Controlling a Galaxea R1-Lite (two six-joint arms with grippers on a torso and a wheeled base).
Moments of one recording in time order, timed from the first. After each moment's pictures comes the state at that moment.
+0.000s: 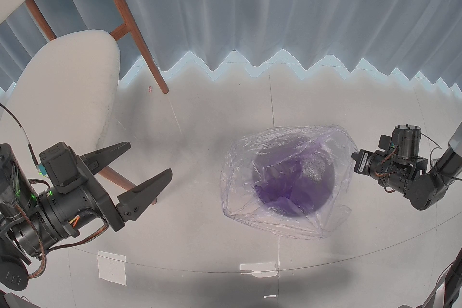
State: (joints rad) left arm -0.51 1.33 -0.31 -1.05 -0.19 -0.06; right arm 0.15 1.96 -0.67 -0.86 0.04 0.31
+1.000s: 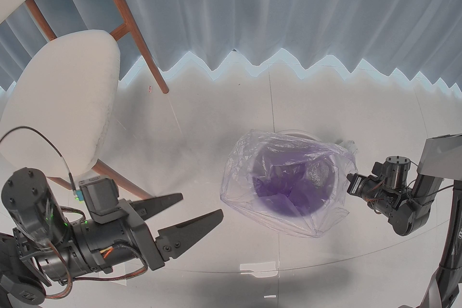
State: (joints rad) left arm -0.74 1.42 -0.29 -1.04 -0.17 -0.45; right arm 0.12 2.24 -0.53 -1.31 0.04 0.38
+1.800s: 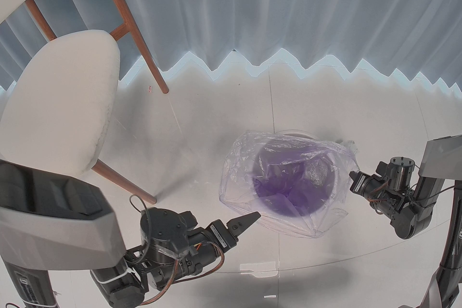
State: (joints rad) left arm -0.79 2.14 -0.39 -1.48 -0.05 -1.16; right arm 0.12 2.24 -0.48 -1.40 0.05 0.44
